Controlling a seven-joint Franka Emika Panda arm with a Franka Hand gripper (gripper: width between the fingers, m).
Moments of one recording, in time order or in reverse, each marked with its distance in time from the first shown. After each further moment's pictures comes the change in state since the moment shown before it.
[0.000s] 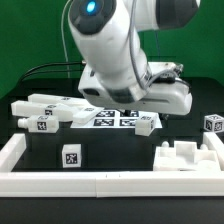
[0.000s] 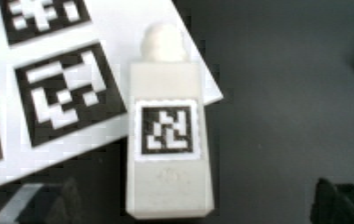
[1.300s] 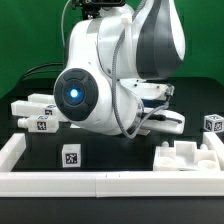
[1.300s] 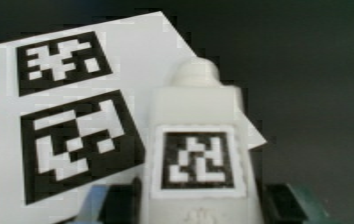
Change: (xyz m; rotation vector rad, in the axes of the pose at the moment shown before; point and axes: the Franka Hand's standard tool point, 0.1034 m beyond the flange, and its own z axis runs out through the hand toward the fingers) arm 0.006 0.013 0.033 -0.001 -0.234 0.018
